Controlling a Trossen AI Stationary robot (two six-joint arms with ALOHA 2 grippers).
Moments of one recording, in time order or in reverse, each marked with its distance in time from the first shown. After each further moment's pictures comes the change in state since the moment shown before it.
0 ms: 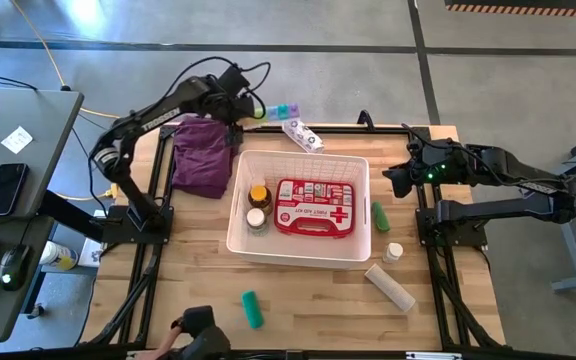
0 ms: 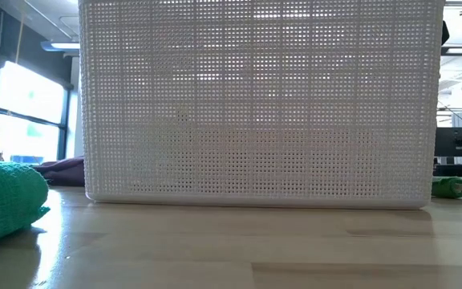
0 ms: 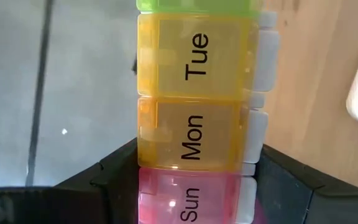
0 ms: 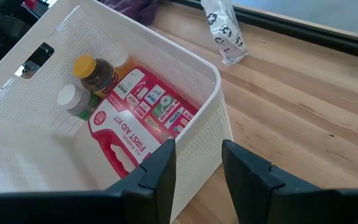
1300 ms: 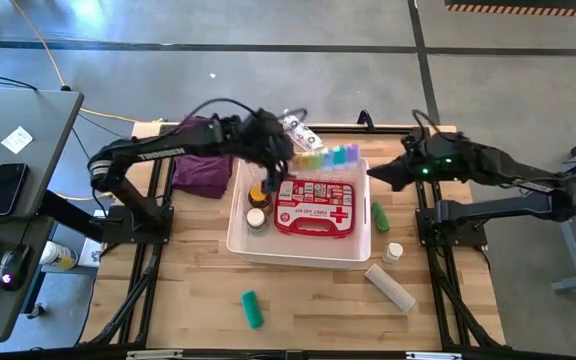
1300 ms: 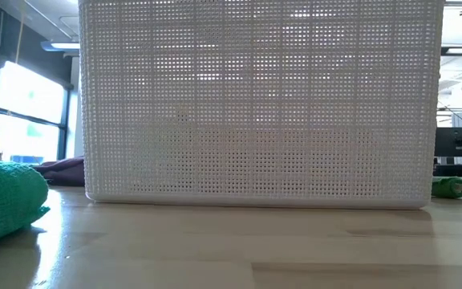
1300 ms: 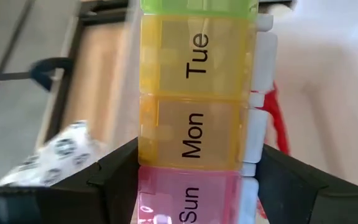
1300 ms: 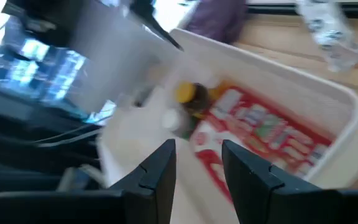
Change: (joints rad) left arm -0.502 -0.052 0.000 0.345 0.224 -0.340; right arm 0.016 0.025 0.001 0.316 -0.188 0.166
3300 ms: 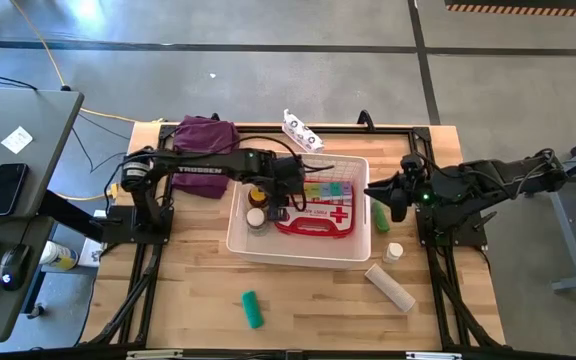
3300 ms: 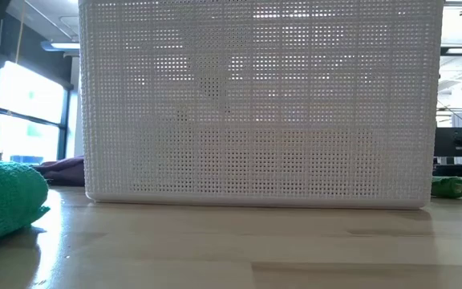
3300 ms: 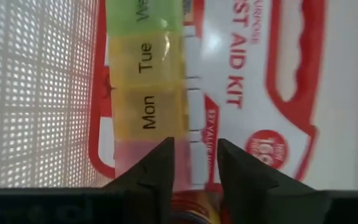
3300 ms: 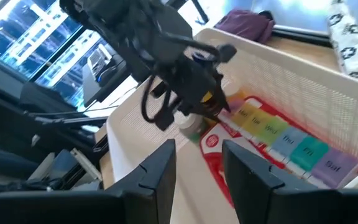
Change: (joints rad) left arm -0.120 0.238 0.001 -0.203 -0.154 -0.126; right arm 0.449 0.044 -0.001 0.059 0.447 -0.034
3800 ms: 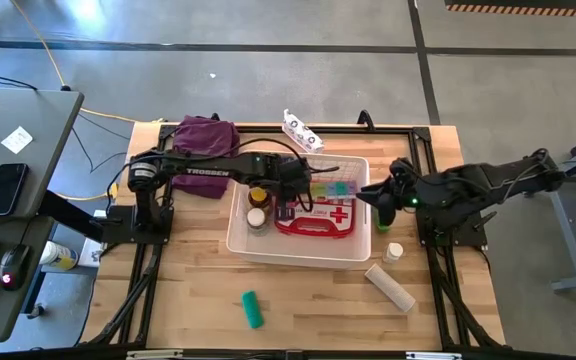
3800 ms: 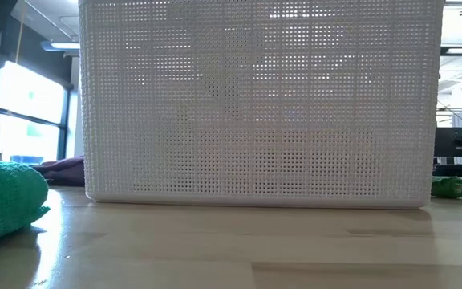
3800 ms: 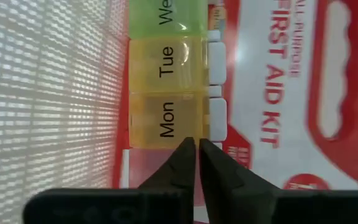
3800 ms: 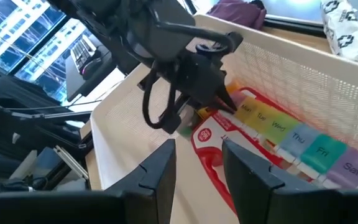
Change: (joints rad) left arm 0.000 0.058 0.001 0.108 -0.104 0.006; right arm 0.000 0.079 0.000 0.008 0.012 0.030
